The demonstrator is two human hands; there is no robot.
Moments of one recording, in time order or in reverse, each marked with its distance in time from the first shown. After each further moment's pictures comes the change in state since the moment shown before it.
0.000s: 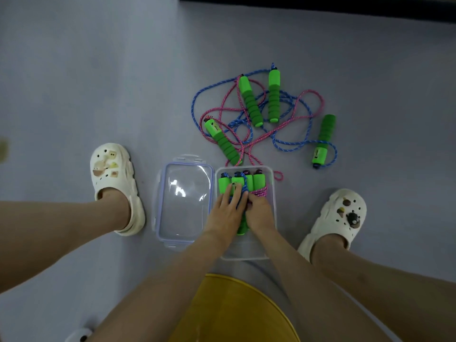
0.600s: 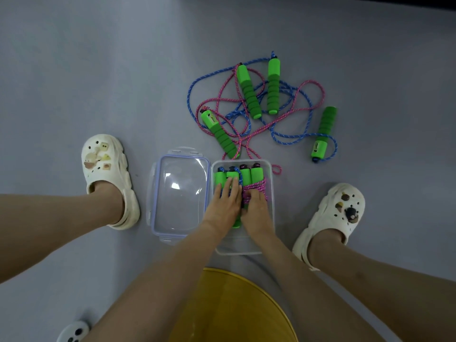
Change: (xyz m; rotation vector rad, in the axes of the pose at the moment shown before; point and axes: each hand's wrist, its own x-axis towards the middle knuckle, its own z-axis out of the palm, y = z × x) left_hand 0.015 0.001 0.001 0.140 -0.098 0.019; right_hand -0.010 0.014 0.006 -0.095 0.008 -0.008
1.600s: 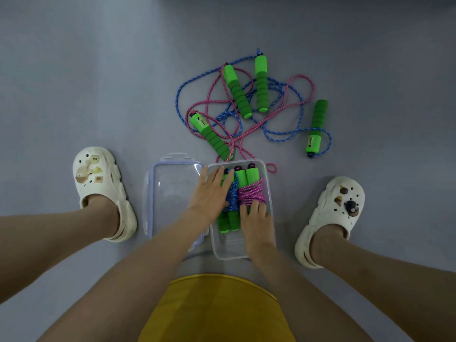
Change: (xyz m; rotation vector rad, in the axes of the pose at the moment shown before) left_hand 0.020 -0.037 -0.018 -0.050 0.084 -0.007; right_hand -0.019 0.016 0.013 -0.852 0.063 -0.170
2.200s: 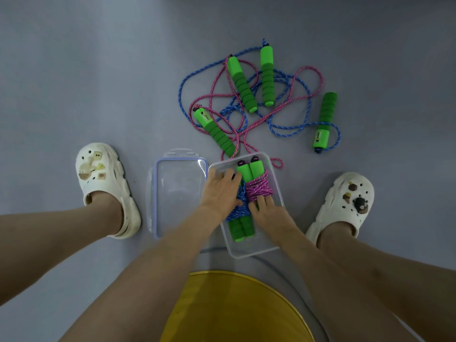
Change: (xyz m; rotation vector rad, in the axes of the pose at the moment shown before) left_hand 0.011 0.012 0.001 -0.027 0.050 0.010; right_hand 0.022 0.044 0.018 -0.137 0.116 -0.423
